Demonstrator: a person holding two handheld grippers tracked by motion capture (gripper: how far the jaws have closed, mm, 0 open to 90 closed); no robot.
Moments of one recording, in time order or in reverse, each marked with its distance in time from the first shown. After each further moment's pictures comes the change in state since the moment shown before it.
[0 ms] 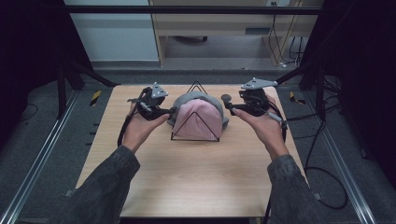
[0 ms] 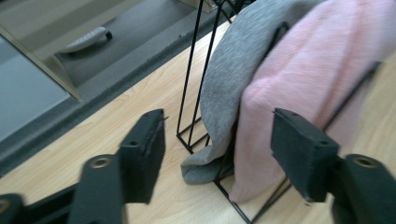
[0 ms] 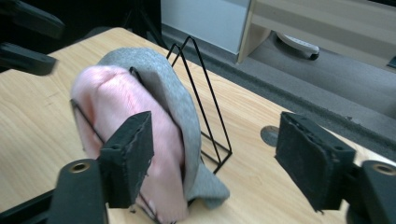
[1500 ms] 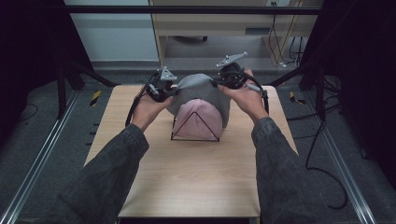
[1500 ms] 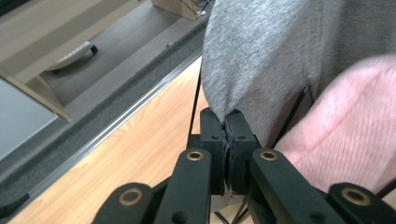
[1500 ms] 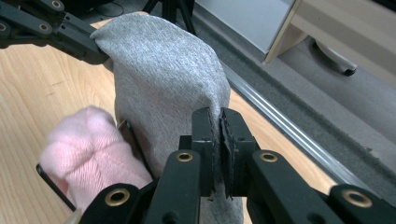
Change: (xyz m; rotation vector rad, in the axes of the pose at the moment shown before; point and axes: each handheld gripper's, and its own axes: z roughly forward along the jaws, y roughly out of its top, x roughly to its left) left arm 0.021 0.038 0.038 -0.009 -0.068 0.050; right arm -0.006 0.067 0.074 0.104 0.134 -0.194
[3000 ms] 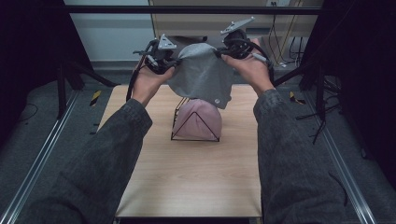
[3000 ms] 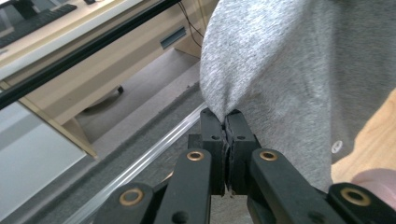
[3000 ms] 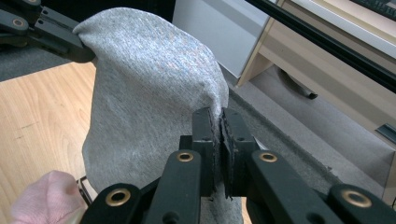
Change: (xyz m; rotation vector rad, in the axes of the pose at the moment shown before) left arm 0.032 0.074 -0.029 -0.143 0.071 0.033; right arm -0.038 0.071 -0.031 -0.065 -0.084 -0.032
